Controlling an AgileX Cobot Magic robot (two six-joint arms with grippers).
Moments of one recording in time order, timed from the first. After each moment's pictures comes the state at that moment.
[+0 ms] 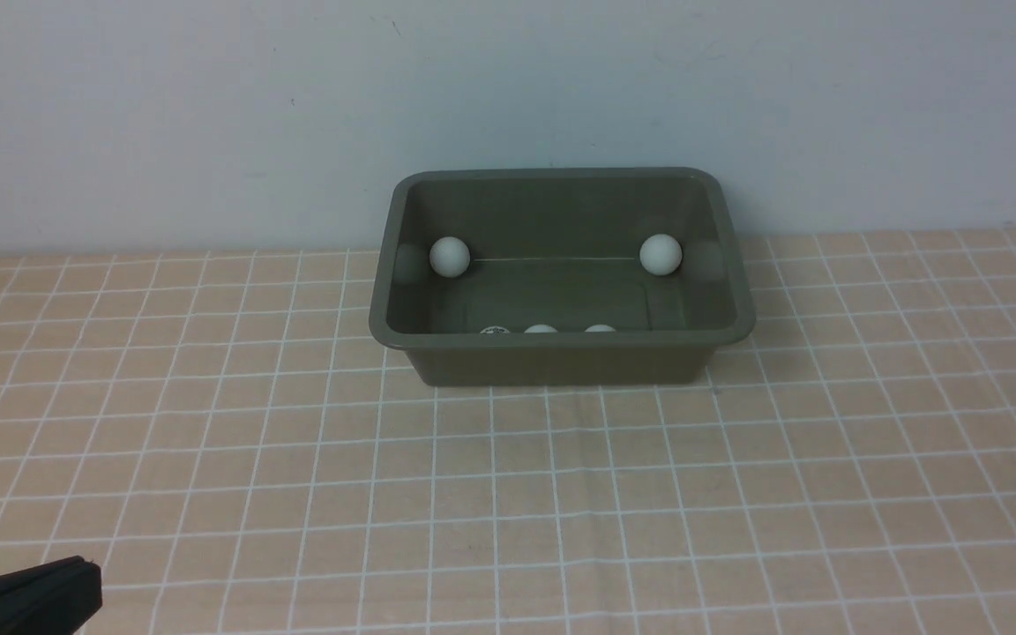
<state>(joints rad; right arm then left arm) 0.34 0.18 -0.53 -0.58 0.90 0.37 -0.38 0.31 -0.48 -0.22 0.68 0.08</state>
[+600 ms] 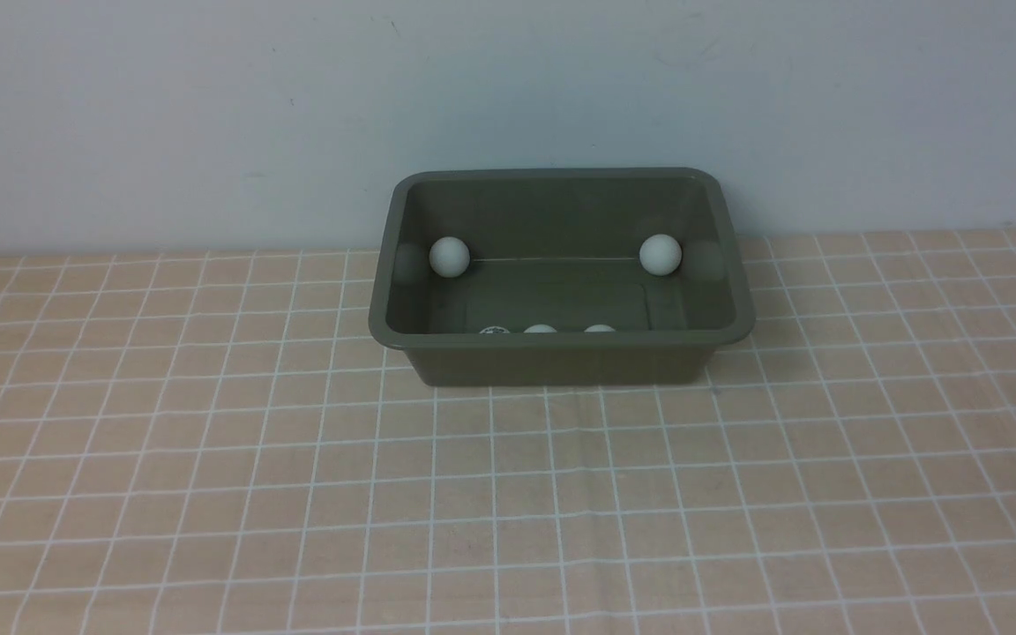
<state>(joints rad) 0.34 0.18 -0.53 -0.58 0.90 0.37 0.04 0.10 -0.14 -0.05 0.36 0.08</state>
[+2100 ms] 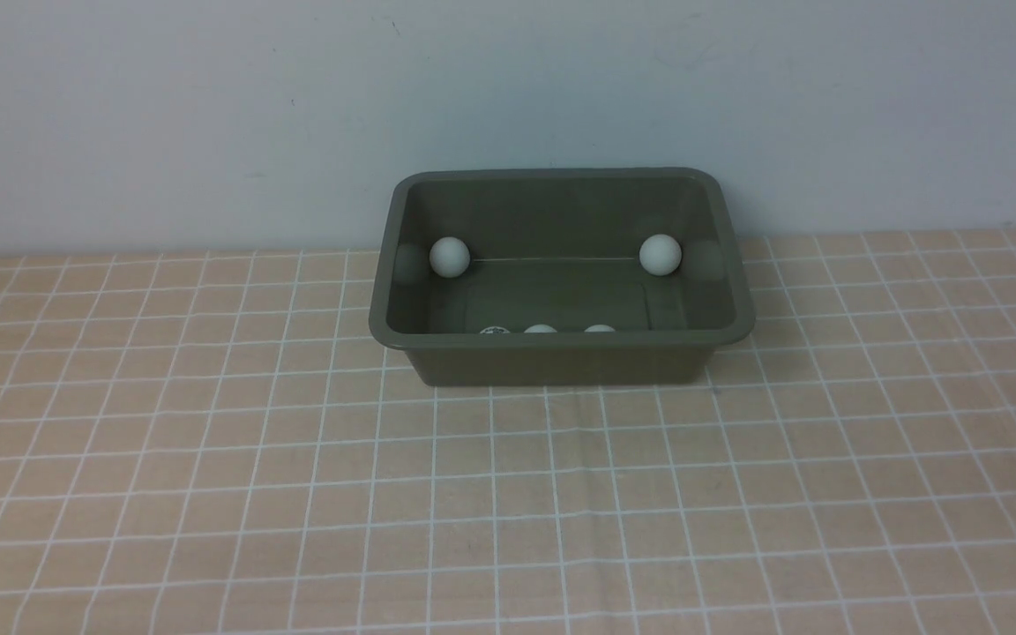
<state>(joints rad) 0.13 0.18 -0.50 -0.52 0.76 0.41 0.07 -0.01 0.03 -0.05 0.33 0.07</state>
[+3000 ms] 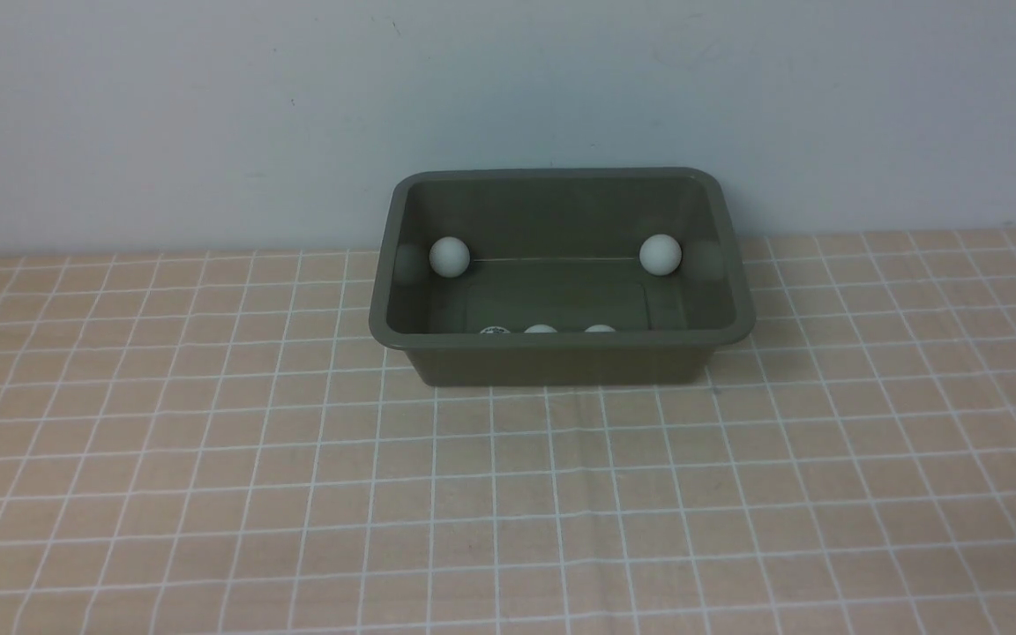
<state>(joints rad) -0.10 -0.01 -0.04 -0.36 0.25 0.43 0.07 -0.01 0.03 -0.05 0.33 0.07</state>
